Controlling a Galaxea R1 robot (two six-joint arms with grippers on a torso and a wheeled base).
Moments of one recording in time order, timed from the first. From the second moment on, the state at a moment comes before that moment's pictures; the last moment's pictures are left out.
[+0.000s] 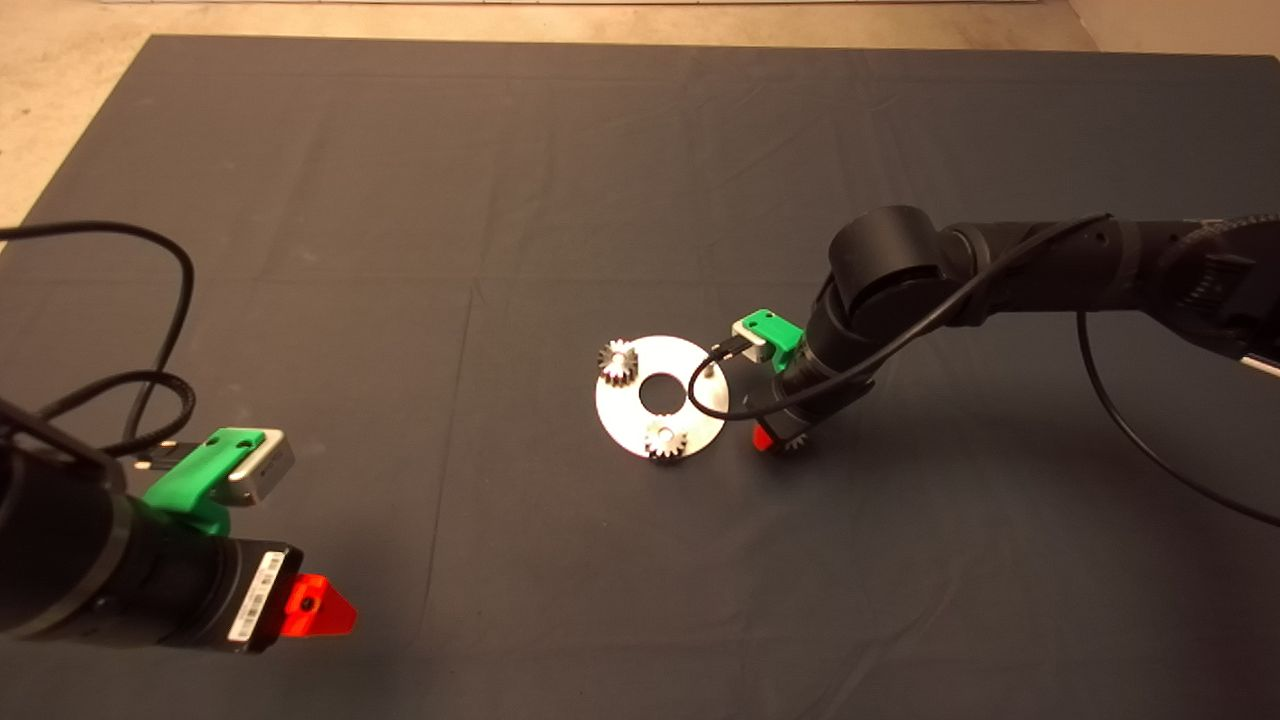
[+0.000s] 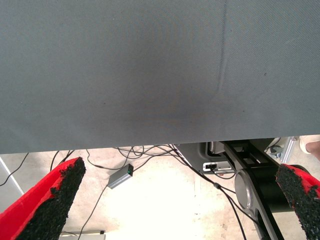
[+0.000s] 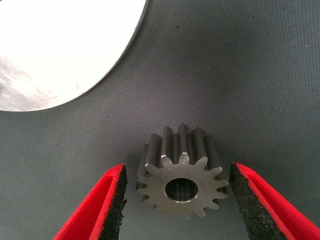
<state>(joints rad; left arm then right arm) -0.47 1.96 -0.37 0.16 1.53 -1.53 0.26 2.65 -1.10 -0.34 -1.53 1.06</state>
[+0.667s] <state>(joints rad) -0.47 1.96 -0.36 0.16 1.53 -1.53 0.26 2.65 -1.10 -0.34 -1.53 1.06</state>
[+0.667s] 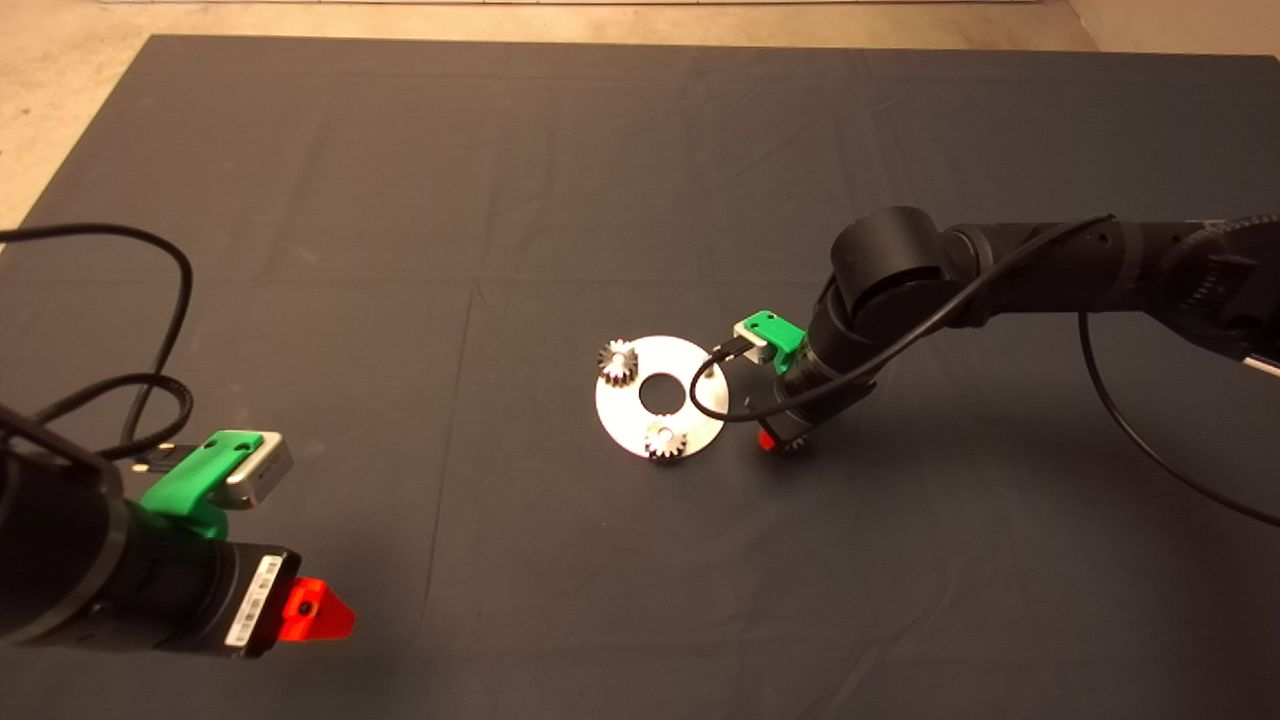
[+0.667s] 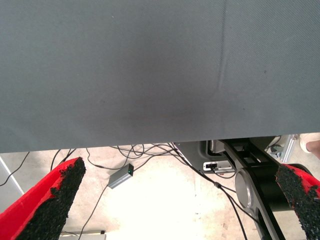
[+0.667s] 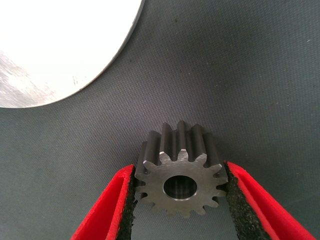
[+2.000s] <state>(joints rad) -0.47 1.94 -0.36 0.15 1.53 -1.53 0.25 2.65 -1.10 -0.34 -1.53 1.07</state>
